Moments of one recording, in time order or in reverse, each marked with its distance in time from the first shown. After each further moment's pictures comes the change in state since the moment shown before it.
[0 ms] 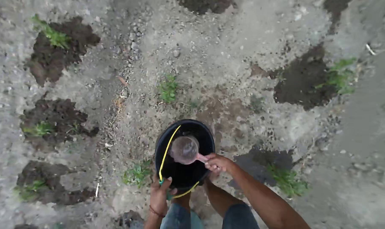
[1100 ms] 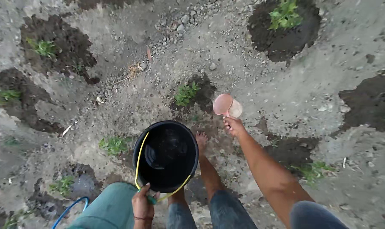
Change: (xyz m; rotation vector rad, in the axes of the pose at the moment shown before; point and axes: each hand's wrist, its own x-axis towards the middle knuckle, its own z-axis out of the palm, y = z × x) left_hand -0.045 0.024 0.082 -0.682 0.634 -0.285; right_hand 0.008 -0.357 -0.075 -0.231 0.772 -0.137
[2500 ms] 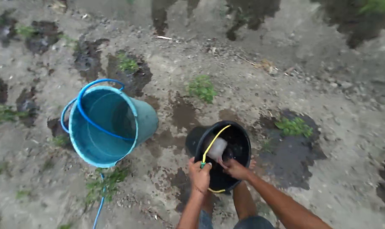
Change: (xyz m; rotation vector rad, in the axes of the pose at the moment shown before) left_hand 0.050 -0.133 -0.205 -0.287 -0.008 -0.022; right_hand -0.185 0.289 0.227 -2.096 -0.916 -0.103
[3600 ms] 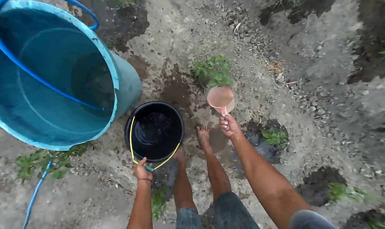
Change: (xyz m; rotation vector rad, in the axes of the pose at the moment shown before) left_hand 0.149 -0.198 -0.087 -0.869 0.640 -0.579; right_hand 0.133 -0.093 -0.130 1.285 0.278 -0.106
